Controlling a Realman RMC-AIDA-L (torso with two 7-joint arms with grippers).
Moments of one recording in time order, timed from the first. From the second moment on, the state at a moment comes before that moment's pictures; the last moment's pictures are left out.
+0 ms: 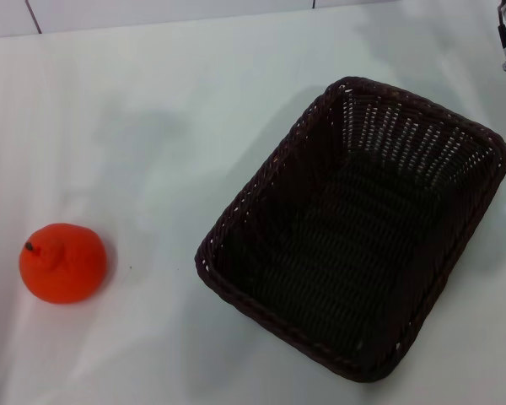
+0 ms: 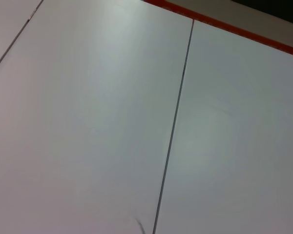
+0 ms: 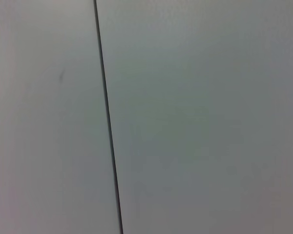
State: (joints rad) left arm -0.25 -2.17 -2.70 0.00 0.95 -1.95 2.69; right arm 0.74 2.09 -0.18 -0.10 2.01 1.16 0.45
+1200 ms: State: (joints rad) left arm -0.26 -2.17 -2.70 -0.01 0.95 -1.94 2.69; right arm 0.73 1.86 -0.69 -1.02 0.97 1.61 2.20
